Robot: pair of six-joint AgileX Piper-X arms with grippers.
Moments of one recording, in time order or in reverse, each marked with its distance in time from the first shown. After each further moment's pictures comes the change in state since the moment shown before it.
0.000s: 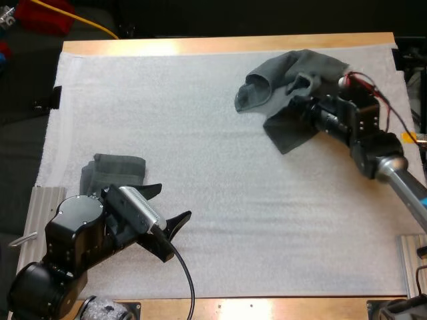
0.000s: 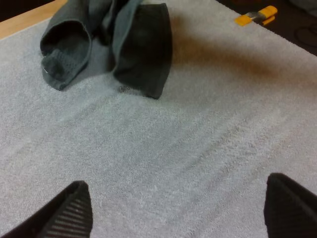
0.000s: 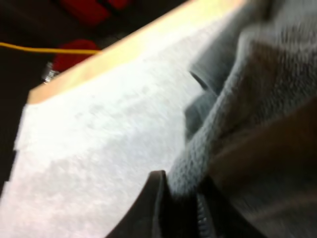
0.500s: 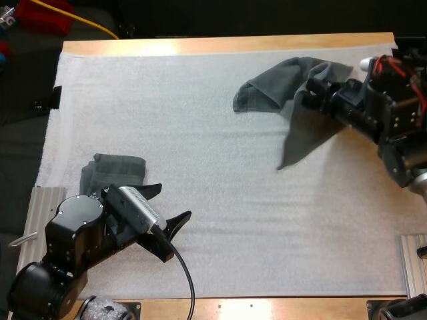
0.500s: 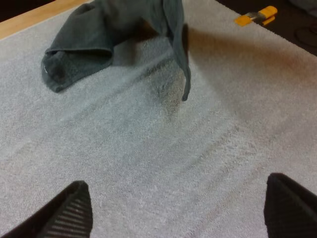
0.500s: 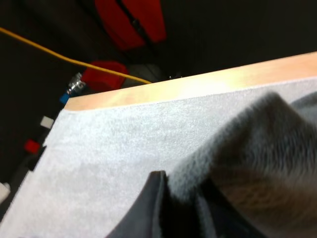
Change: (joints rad) left arm 0.000 0.000 0.000 0.000 0.000 -0.002; right arm 0.000 -0.203 -0.180 0.326 0.000 -0.231
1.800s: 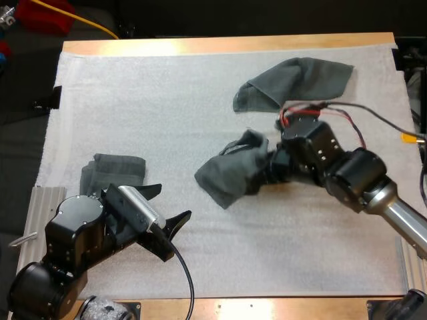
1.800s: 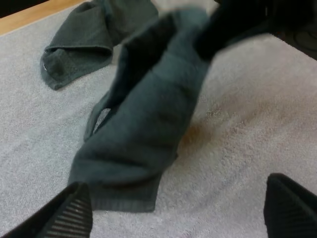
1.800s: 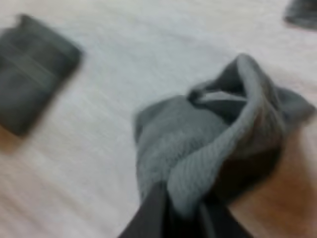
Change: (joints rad) left arm 0.000 0.000 0.000 0.000 0.000 -0.022; right arm 0.407 0.058 0.001 0.411 0.176 -0.138
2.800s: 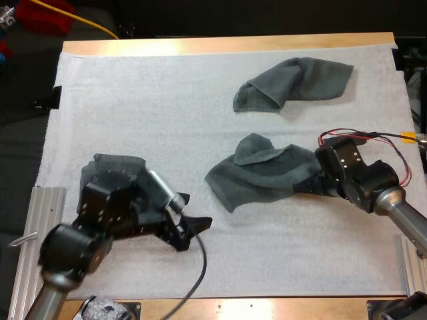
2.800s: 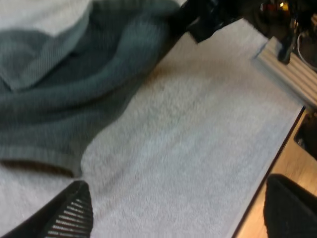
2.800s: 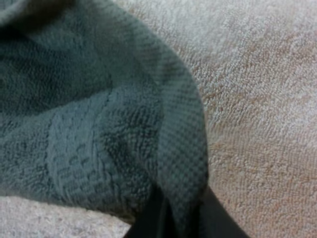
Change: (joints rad) left arm 0.000 0.229 0.023 0.001 0.252 -0.047; right arm -0.238 0.000 0.299 -0.047 0.205 -0.006
